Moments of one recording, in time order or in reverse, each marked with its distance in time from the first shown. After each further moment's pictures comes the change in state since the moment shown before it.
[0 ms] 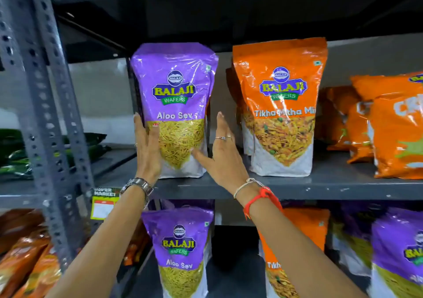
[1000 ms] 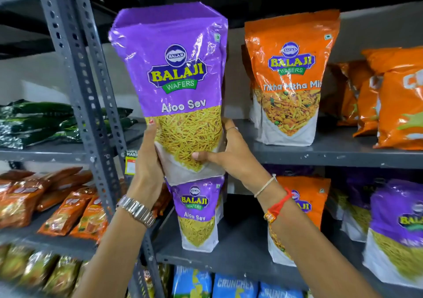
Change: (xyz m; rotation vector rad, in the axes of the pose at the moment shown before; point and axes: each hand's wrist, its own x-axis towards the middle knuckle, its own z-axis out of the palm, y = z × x) left_hand -0.125 0.092 -0.028 -0.408 -0.045 -0.333; right_hand -0.068 -0.046 -0.030 0.573 -0.245 0.252
